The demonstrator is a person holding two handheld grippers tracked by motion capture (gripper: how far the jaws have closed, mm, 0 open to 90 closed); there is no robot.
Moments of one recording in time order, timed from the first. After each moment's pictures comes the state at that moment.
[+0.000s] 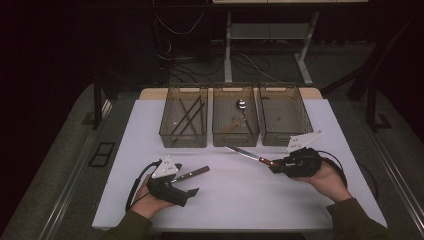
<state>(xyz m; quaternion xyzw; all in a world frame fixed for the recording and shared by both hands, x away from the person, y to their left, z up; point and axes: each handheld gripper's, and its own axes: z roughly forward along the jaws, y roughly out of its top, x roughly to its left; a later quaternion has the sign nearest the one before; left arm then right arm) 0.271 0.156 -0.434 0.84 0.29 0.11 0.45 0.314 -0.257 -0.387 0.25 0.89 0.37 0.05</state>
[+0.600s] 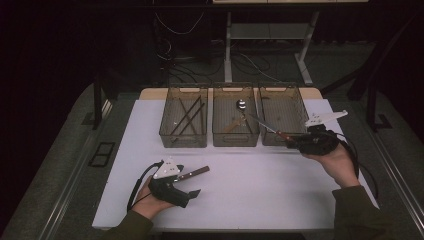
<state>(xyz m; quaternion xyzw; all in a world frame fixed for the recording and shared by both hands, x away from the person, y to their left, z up) 0.271 0.153 -0.436 0.84 0.28 0.10 0.45 0.350 -0.298 -0.360 0.36 0.84 0.39 0.12</state>
